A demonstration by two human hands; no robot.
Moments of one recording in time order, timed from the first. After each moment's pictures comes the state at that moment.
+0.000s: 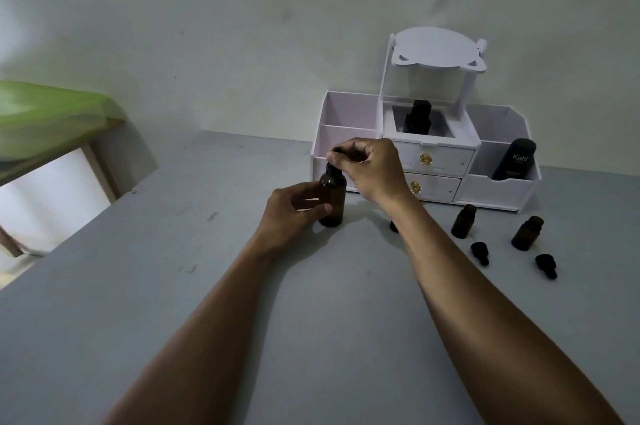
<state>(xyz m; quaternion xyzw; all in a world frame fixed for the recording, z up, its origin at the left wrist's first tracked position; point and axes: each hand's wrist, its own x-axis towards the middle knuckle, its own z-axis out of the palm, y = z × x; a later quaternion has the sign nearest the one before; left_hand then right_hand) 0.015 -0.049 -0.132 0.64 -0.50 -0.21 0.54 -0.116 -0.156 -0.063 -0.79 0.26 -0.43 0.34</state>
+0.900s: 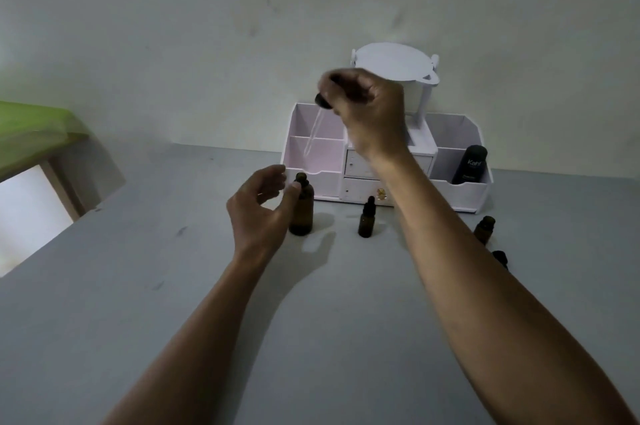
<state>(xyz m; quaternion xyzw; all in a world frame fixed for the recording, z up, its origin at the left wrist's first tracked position) -0.030 -0.043 -0.100 0.62 -0.41 0.01 0.67 -0.146 -0.145 0.027 -0.72 0.17 -0.58 0.35</state>
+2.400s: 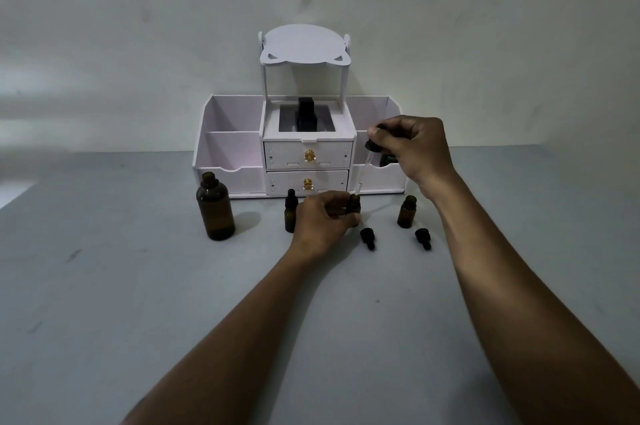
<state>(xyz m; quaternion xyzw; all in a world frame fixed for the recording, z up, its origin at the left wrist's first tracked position) -0.172 -0.152 -0.134 0.62 -0.53 -0.28 0.51 -0.316 -0.225 -0.030 -0.69 0.36 -0.52 0.35</state>
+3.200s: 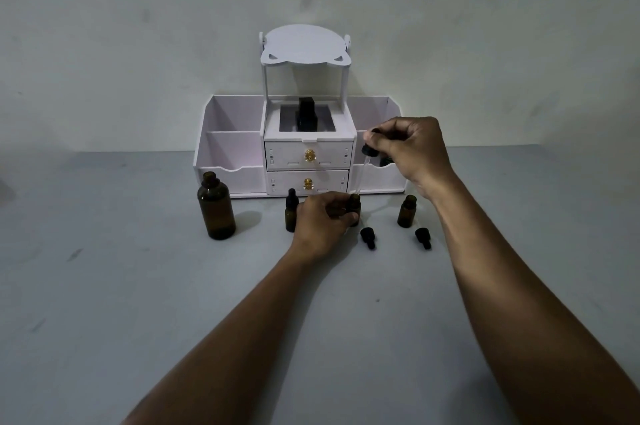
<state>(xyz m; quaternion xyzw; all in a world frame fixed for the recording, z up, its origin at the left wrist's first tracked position) -0.171 -0.149 -0.134 0.61 -0.54 -0.26 0.52 -0.312 -0.231 -0.033 -0.70 0.38 -0.50 0.32</state>
